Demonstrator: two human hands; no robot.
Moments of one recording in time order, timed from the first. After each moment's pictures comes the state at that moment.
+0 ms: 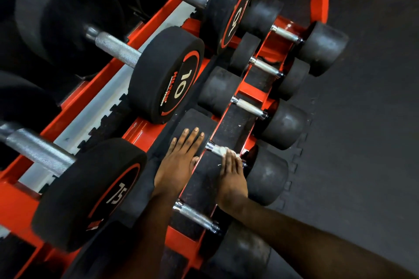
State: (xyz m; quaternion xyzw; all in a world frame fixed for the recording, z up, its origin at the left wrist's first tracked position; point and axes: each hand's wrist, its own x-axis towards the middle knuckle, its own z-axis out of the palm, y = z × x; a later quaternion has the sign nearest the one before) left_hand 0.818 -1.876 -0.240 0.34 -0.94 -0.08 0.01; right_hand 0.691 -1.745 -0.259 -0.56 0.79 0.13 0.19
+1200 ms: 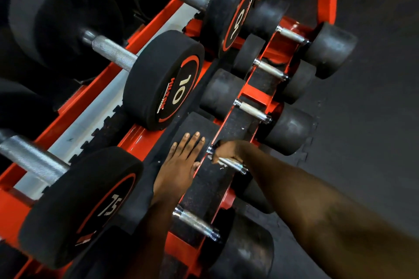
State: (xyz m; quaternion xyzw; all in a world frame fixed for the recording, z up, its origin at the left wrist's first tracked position) left_hand 0.818 -1.876 -0.244 0.34 -0.94 -0.04 -0.01; right_hand 0.609 -1.854 -0.235 -0.42 0.72 -0.01 0.55
